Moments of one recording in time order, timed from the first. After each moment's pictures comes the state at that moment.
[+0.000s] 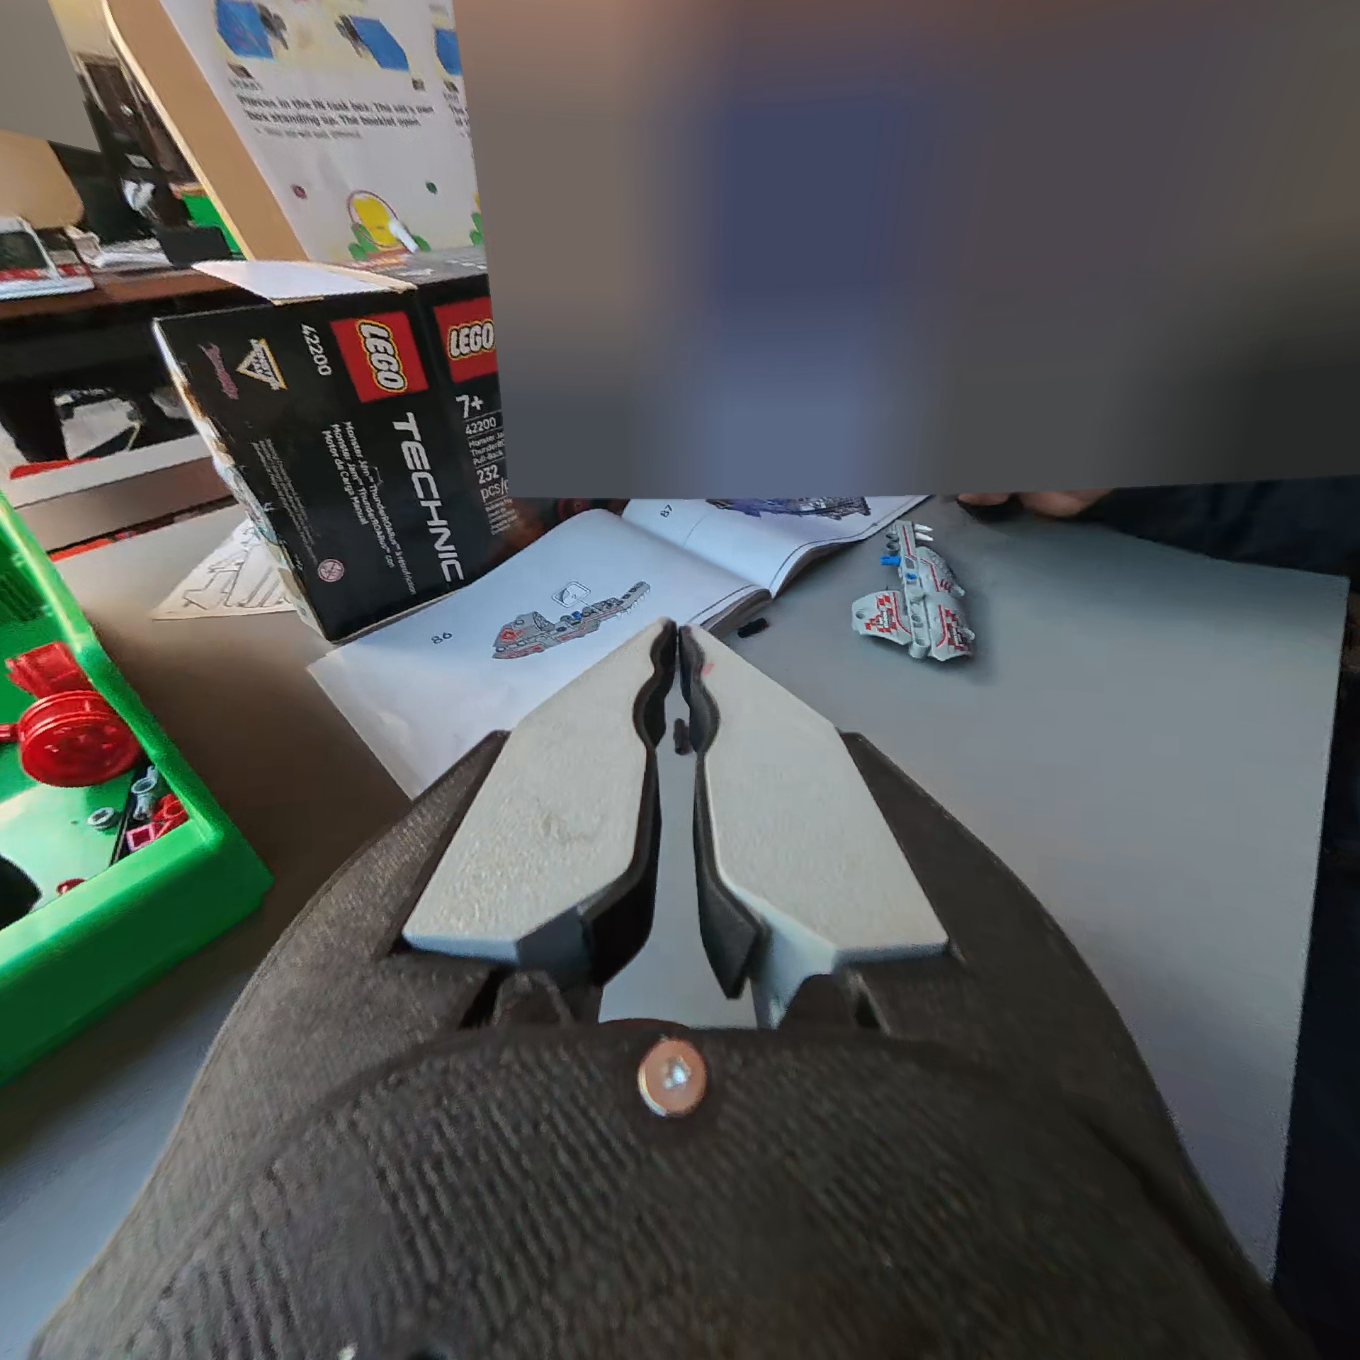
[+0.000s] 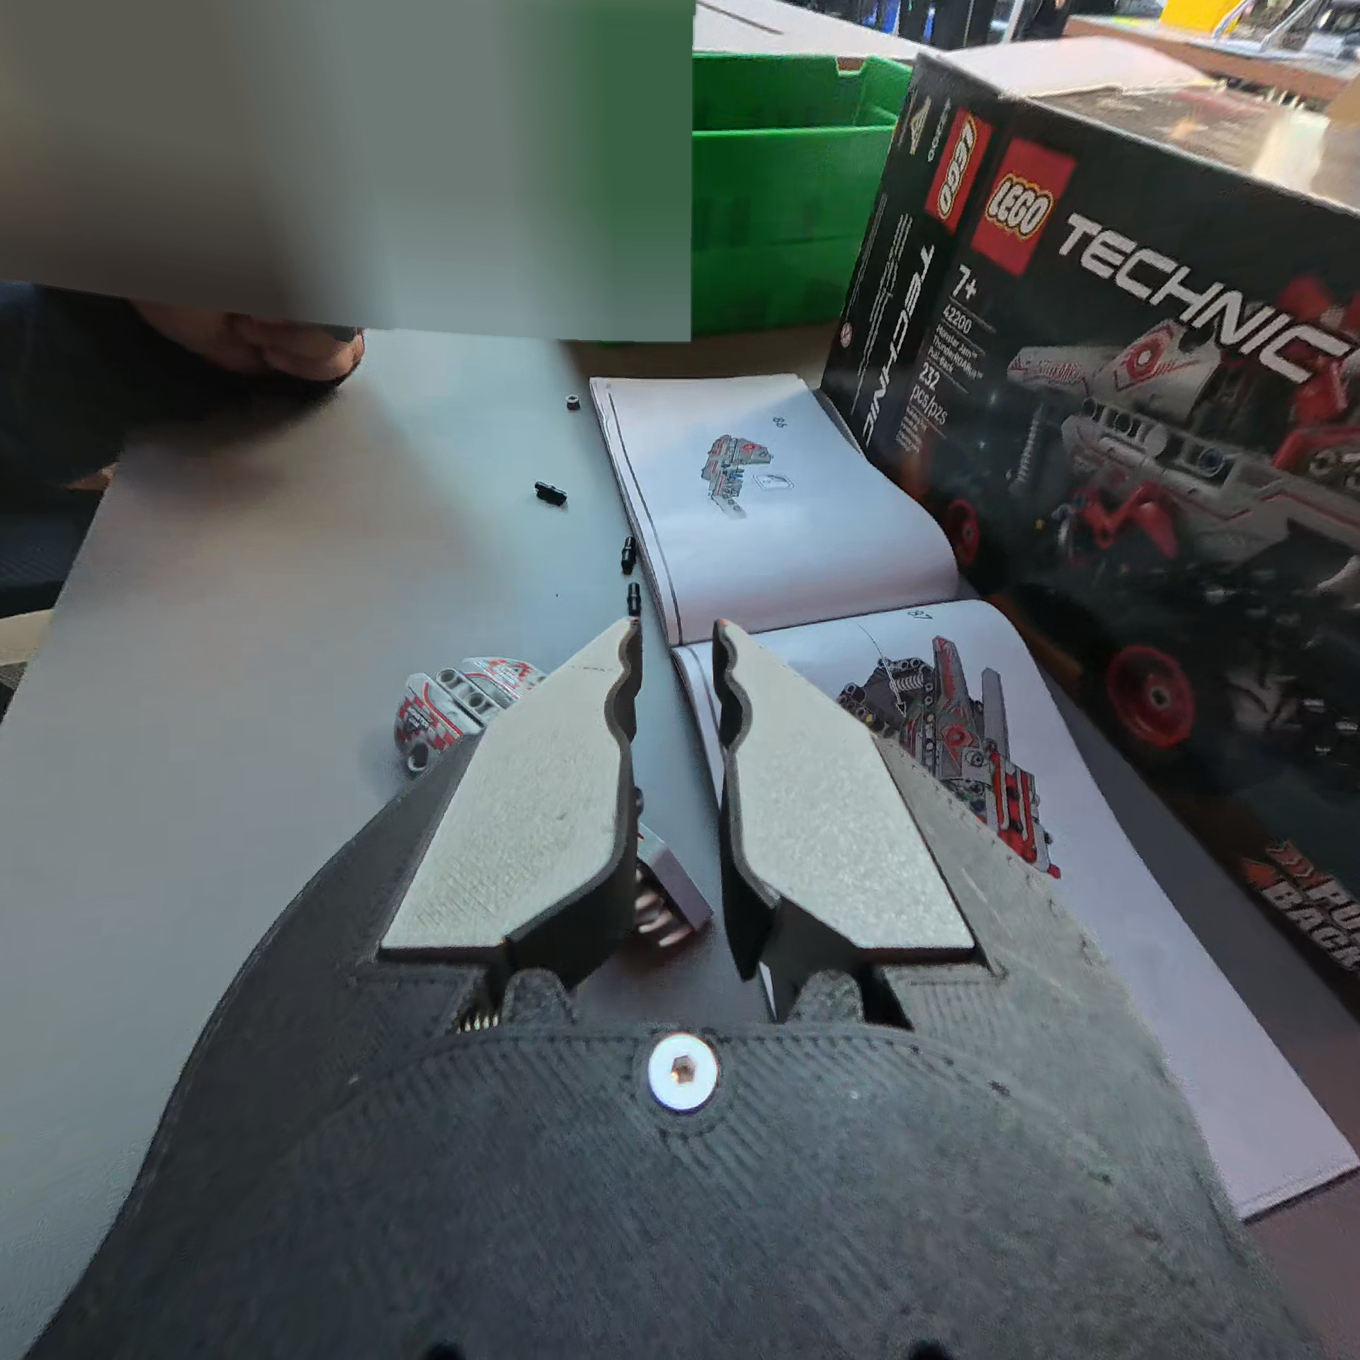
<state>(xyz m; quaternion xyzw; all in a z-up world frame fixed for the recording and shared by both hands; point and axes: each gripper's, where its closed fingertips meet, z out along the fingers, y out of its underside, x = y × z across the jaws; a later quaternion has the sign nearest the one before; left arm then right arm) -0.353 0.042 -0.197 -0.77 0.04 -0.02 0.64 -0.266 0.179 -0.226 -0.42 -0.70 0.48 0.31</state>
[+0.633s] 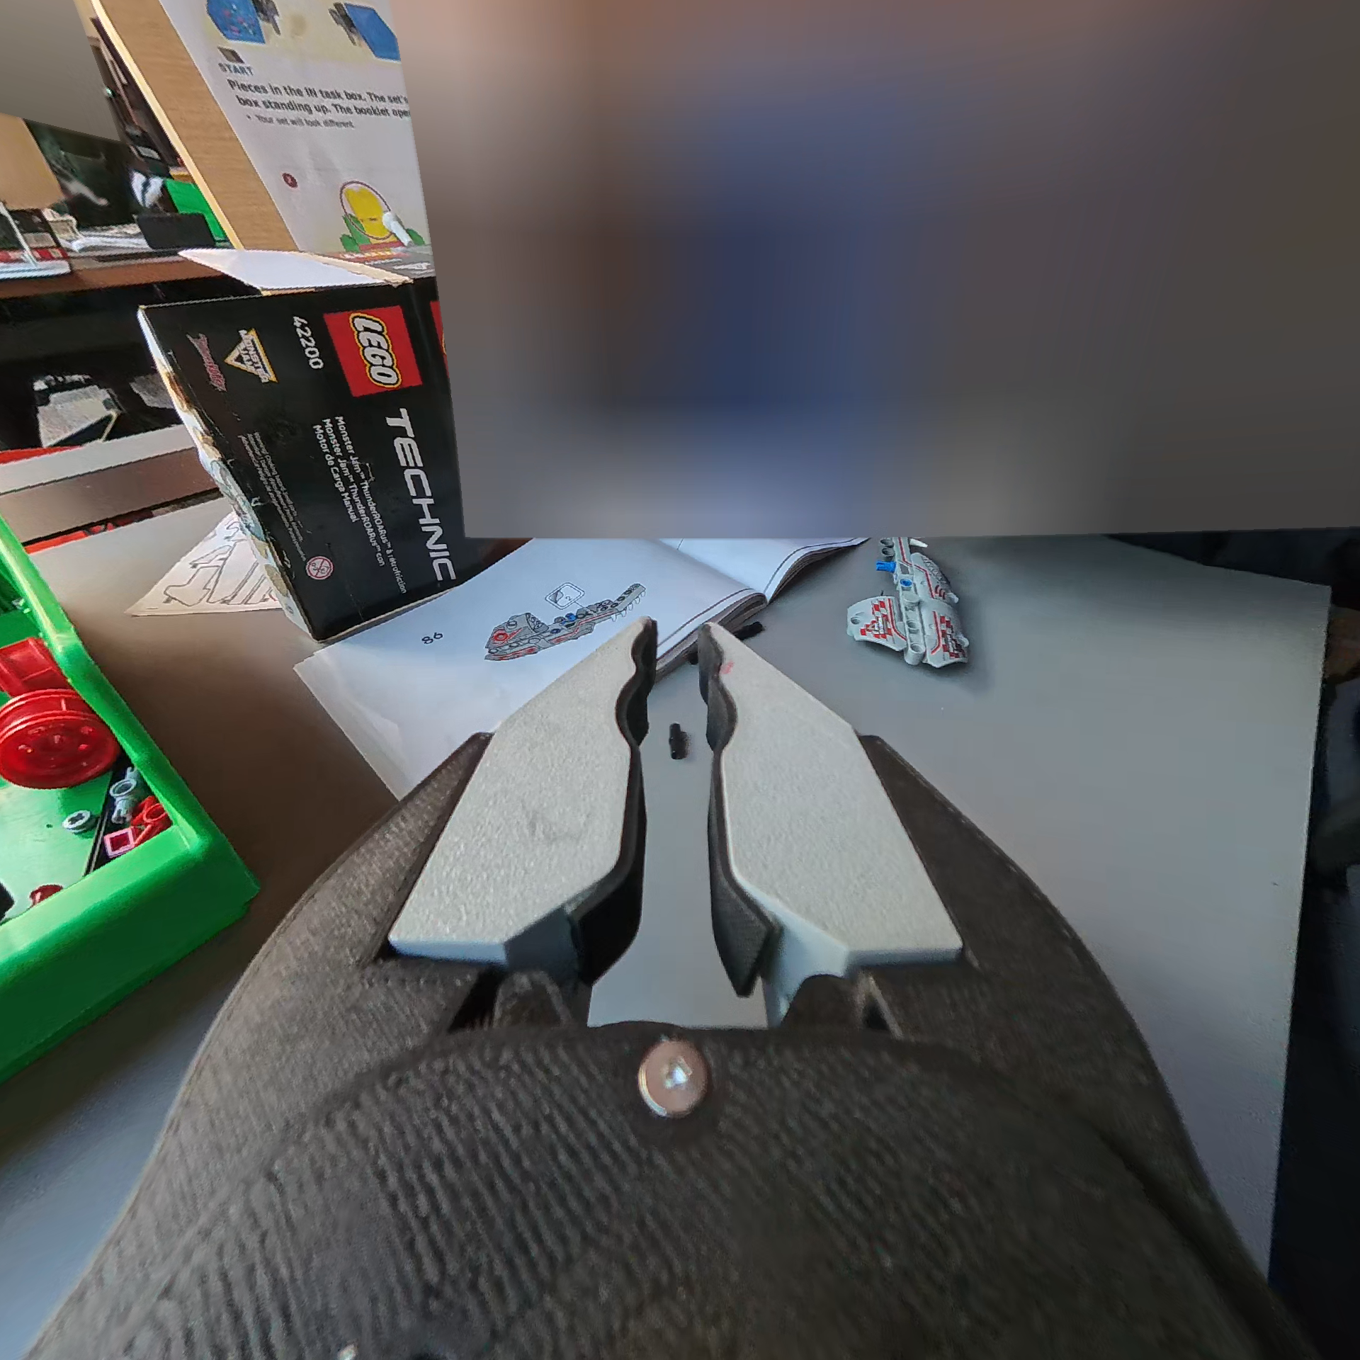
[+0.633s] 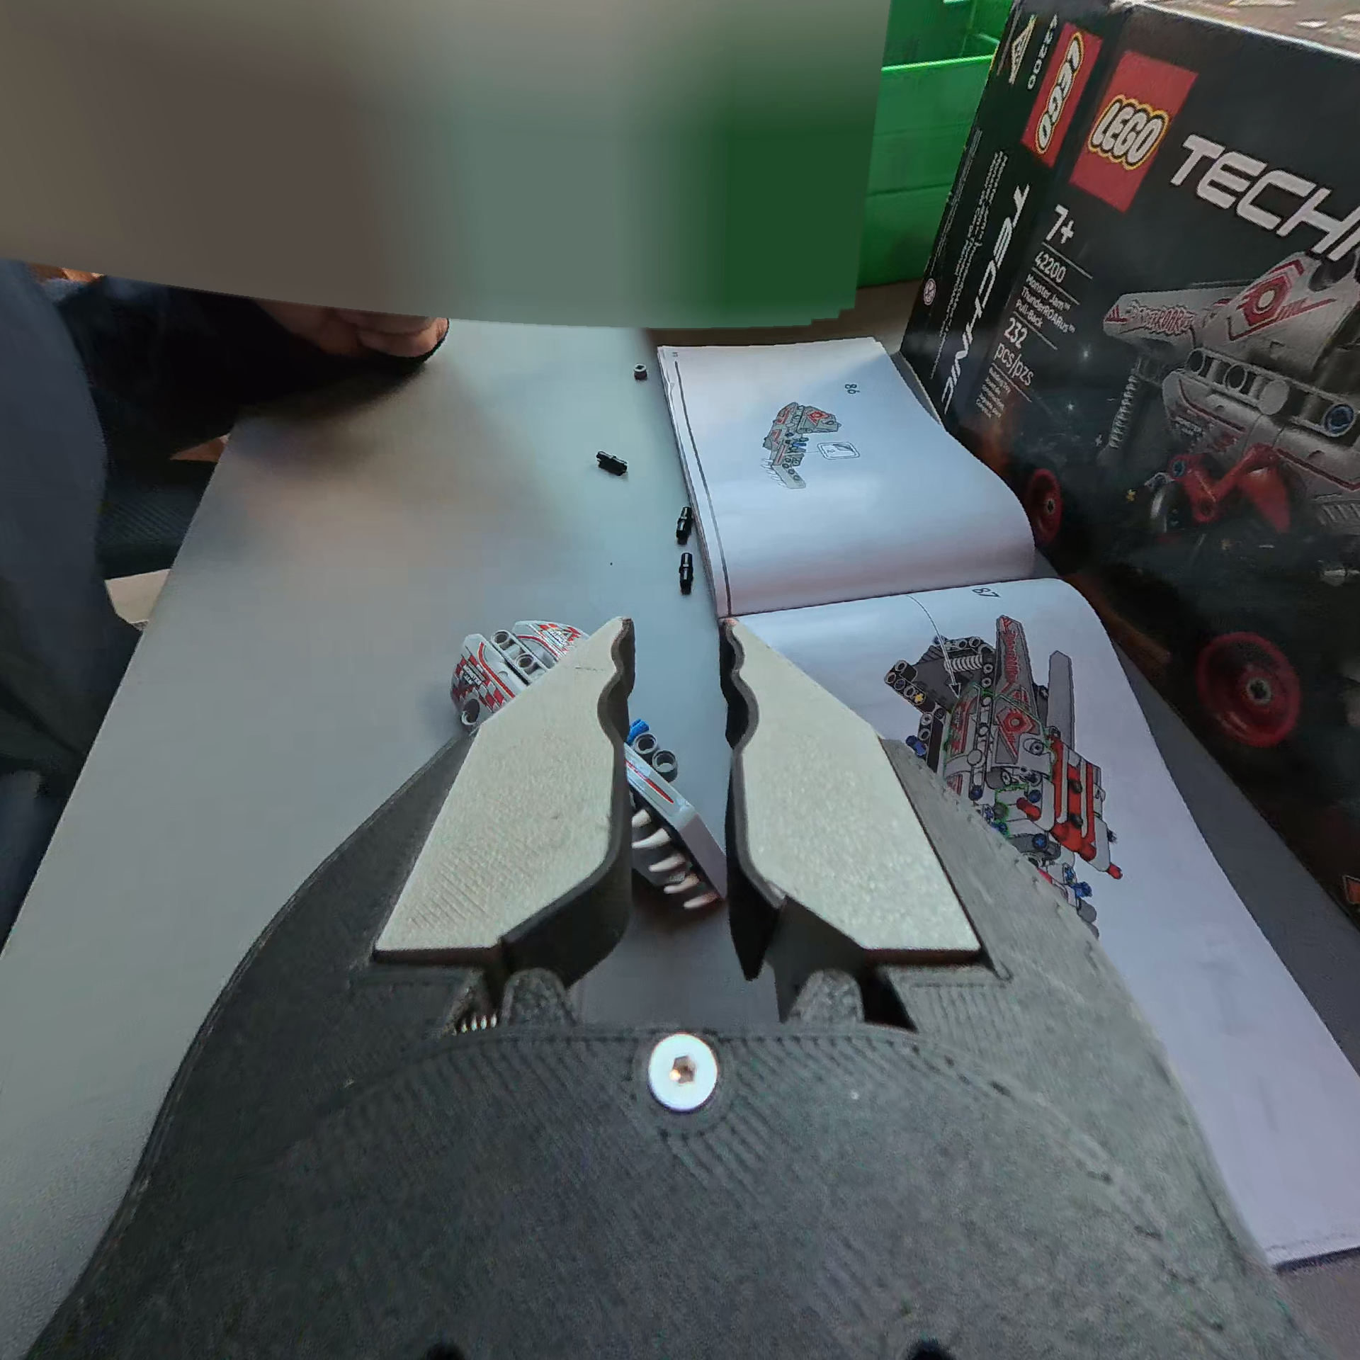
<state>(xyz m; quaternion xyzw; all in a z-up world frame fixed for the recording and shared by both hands) -0.353 0.044 -0.196 -0.77 0.03 -0.03 0.64 -0.255 0.174 -0.232 -0.41 -0.72 0.50 0.25</state>
